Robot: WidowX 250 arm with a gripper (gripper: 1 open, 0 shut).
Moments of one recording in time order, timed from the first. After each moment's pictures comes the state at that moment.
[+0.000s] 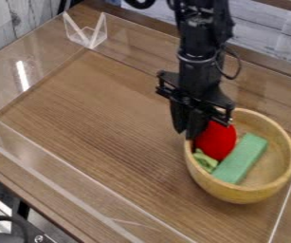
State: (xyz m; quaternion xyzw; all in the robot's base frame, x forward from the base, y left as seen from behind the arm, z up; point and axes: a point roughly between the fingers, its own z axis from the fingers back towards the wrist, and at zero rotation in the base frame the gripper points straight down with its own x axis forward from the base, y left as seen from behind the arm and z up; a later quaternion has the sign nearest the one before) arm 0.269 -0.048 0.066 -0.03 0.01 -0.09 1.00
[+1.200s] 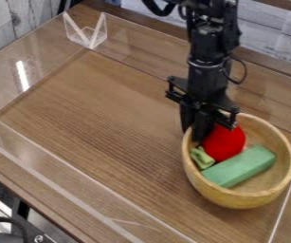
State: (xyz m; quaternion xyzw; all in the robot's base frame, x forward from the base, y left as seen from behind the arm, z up) arm 0.289 -0.051 0.046 -0.03 0.02 -0.11 0.99
